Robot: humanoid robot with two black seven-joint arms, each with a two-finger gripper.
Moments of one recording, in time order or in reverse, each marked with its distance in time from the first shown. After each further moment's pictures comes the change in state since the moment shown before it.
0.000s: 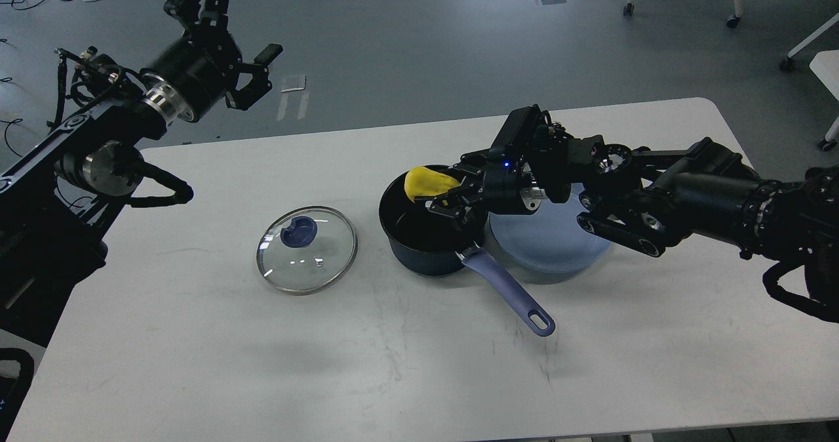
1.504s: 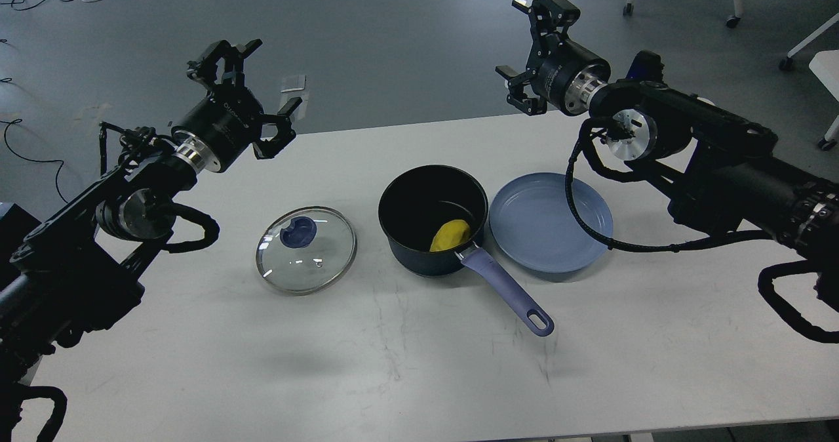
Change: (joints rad) left arm 0.148 -0.066 -0.031 0.011 -0.184 0.007 0.007; right arm -0.106 -0.106 0.638 0.067 1.574 0.168 -0.340
